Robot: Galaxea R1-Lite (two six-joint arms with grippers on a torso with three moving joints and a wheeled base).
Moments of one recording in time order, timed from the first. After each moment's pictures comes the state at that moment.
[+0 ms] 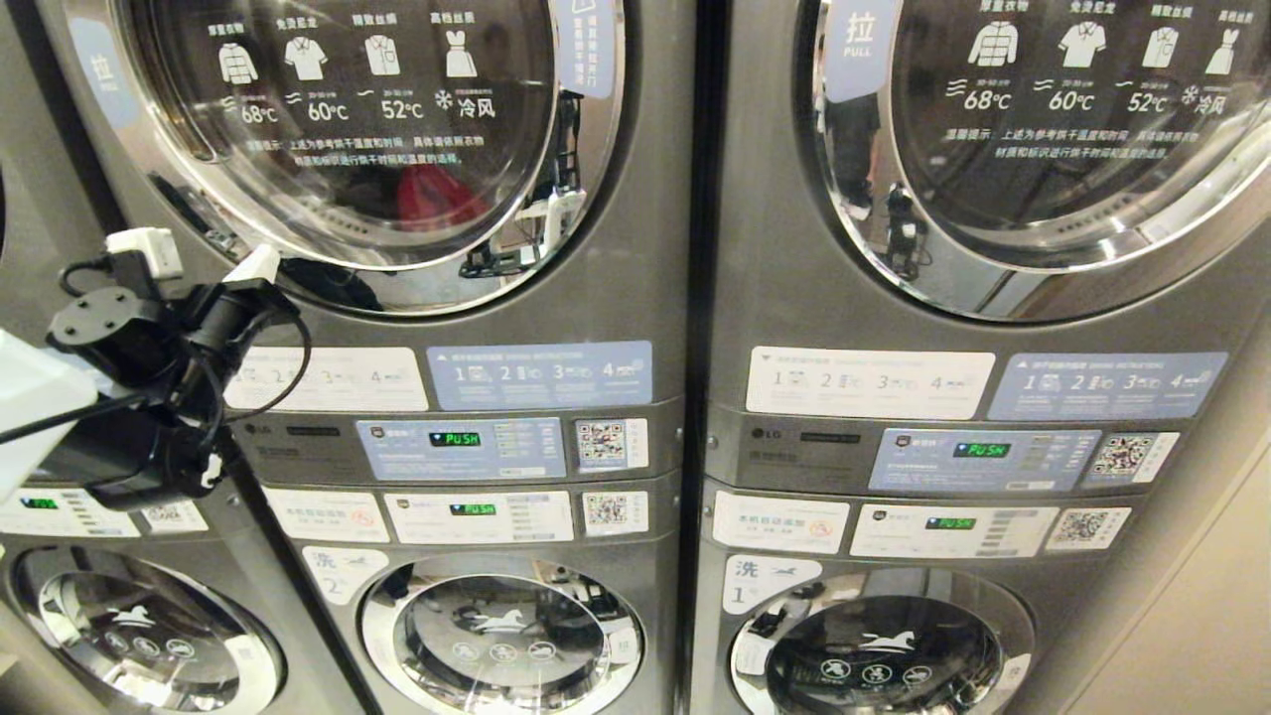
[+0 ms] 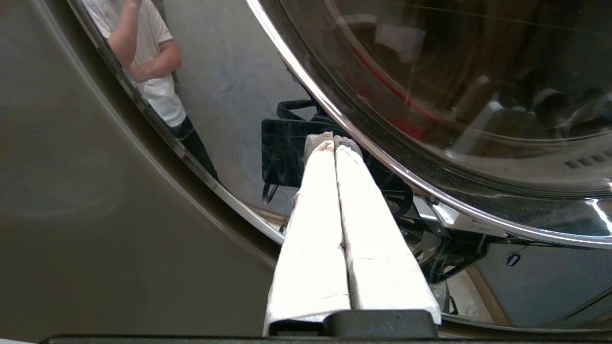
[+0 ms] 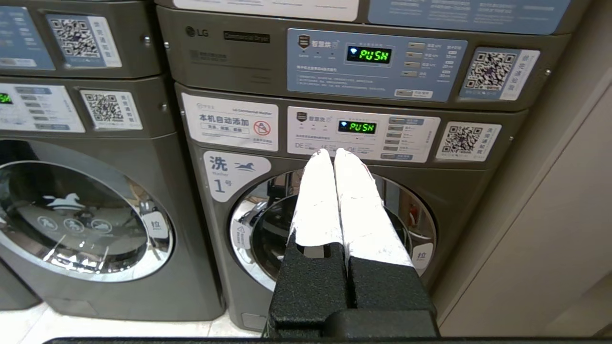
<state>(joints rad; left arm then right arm) 0.15 2.28 -1.28 -1.45 -0.27 -0.21 0.01 0.00 0.00 0.00 0.01 -0.04</state>
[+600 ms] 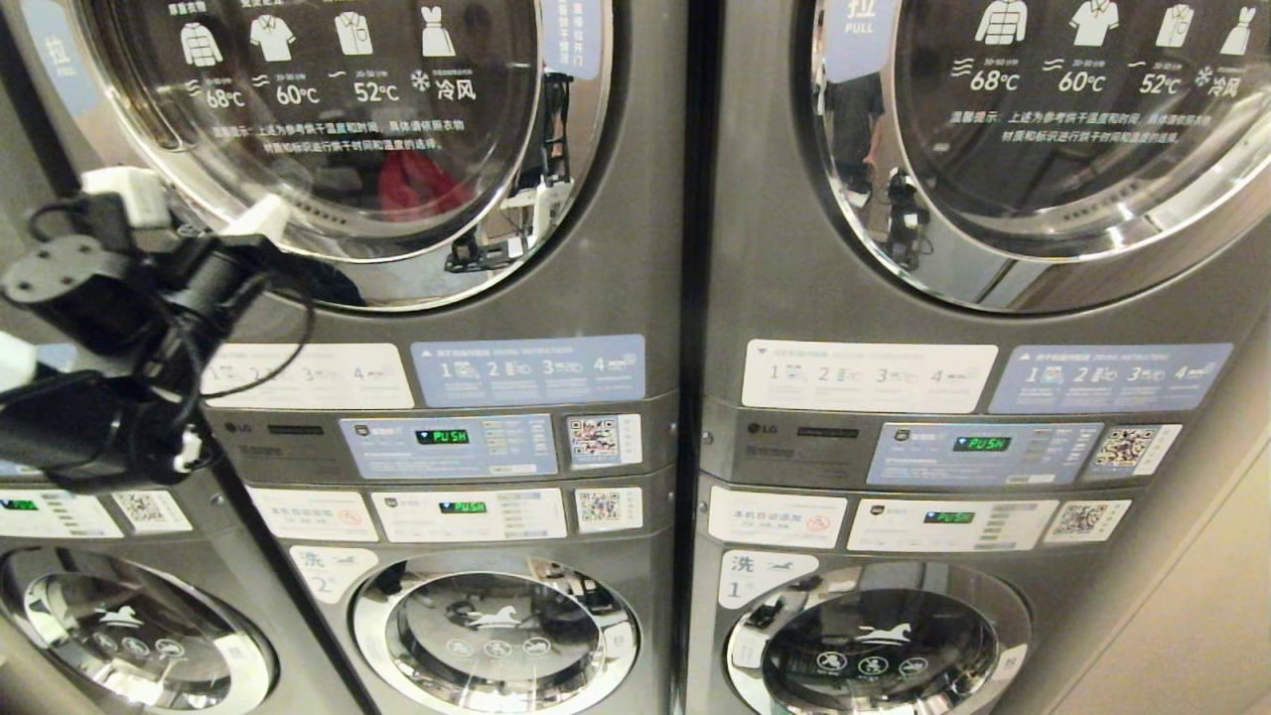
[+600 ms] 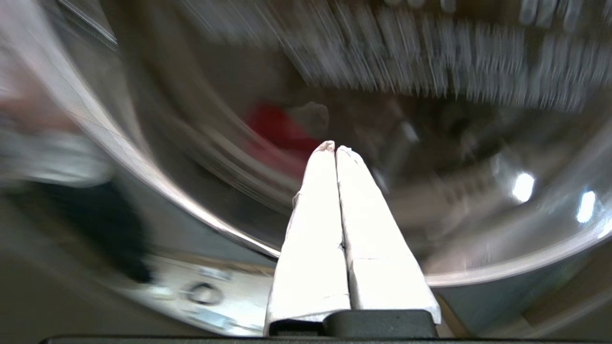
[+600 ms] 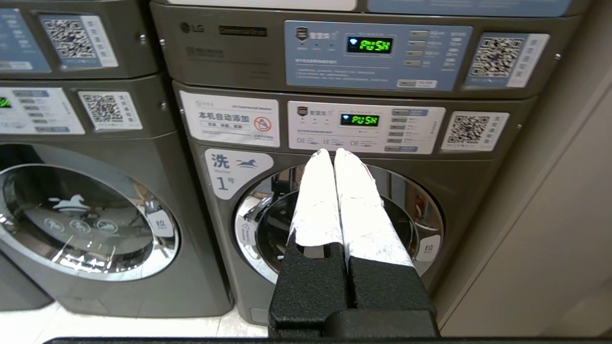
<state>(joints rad) 0.14 2.04 -1.15 -1.43 -0.27 -0.19 0.01 0.00 0.00 0.00 0.01 -0.01</state>
